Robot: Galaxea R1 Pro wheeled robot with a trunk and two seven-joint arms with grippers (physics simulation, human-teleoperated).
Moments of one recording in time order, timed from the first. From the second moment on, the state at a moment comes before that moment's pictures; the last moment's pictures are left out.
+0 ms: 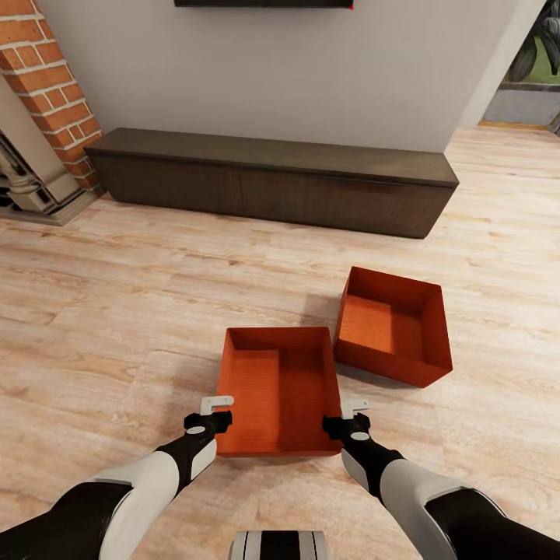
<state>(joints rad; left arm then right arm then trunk) -0.88 -0.12 -0.03 0.00 0.05 -0.14 0.24 -0.85 0.12 0.19 -0.04 -0.07 -0.12 -0.21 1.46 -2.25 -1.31</state>
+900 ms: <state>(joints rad) -0.88 -0.12 -0.03 0.00 0.05 -0.14 0.24 -0.85 0.12 0.19 -0.04 -0.07 -0.12 -0.21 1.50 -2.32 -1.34</state>
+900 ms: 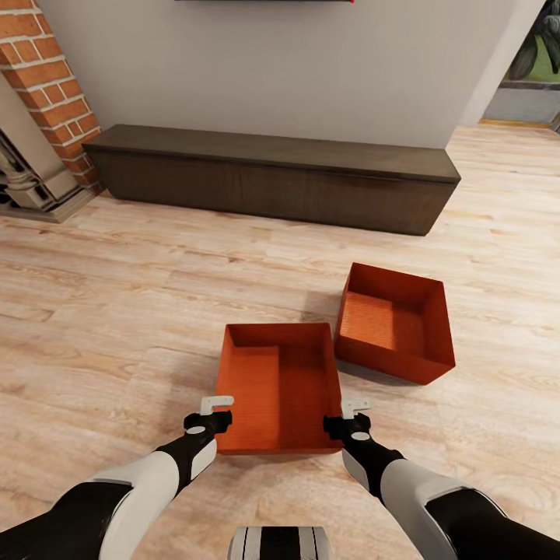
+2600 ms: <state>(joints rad) -0.88 -0.12 -0.03 -0.01 0.04 -0.14 0.23 -0.85 0.13 0.19 -0.04 -0.07 -0.13 -0.21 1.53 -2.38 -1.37</state>
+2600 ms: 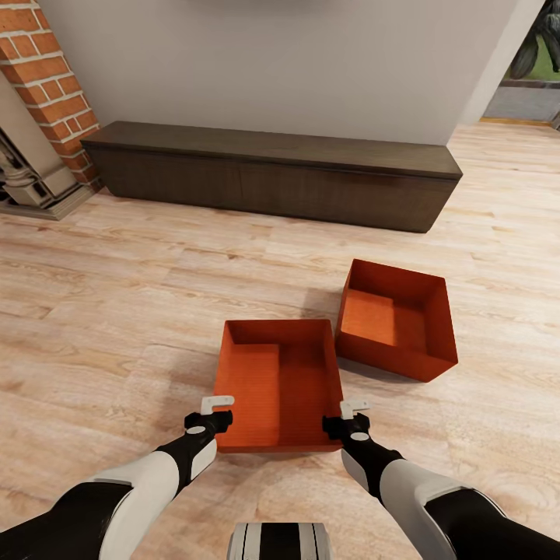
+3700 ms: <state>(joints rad) -0.88 -0.11 -0.05 -0.01 0.05 -0.14 0.22 -0.85 0.13 0.21 -0.04 -0.06 -0.12 -0.20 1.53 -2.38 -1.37</state>
